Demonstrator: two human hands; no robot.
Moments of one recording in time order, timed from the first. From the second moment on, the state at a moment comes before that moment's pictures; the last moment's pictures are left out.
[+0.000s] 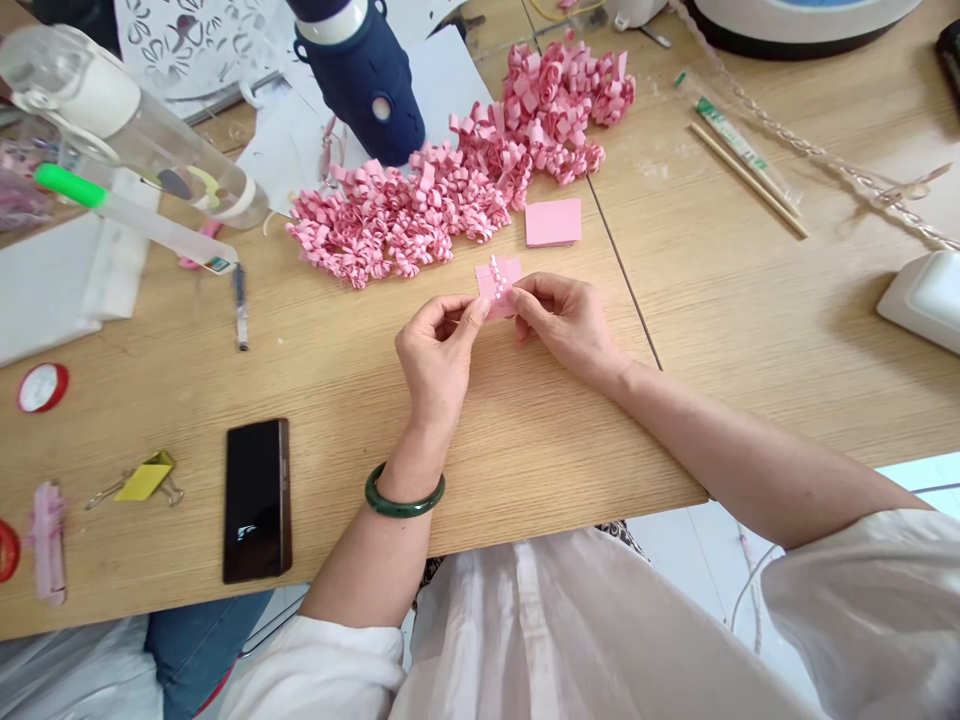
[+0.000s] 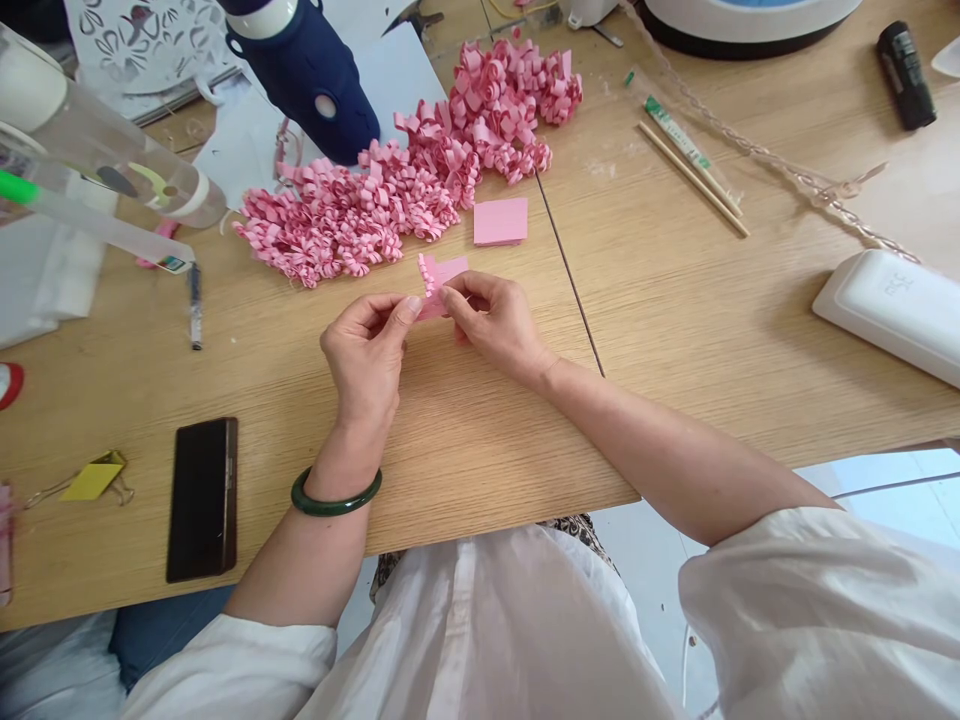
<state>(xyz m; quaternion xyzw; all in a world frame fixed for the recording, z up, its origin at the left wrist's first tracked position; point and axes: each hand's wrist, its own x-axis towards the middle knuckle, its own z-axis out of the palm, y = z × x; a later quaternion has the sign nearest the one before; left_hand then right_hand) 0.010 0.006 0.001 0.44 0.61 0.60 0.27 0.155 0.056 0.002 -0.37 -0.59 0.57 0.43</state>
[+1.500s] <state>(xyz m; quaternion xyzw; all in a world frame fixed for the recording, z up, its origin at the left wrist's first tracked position) 0.017 0.007 0.010 0.32 0.56 0.61 0.46 0.153 0.056 0.000 -0.33 -0.54 0.64 0.43</state>
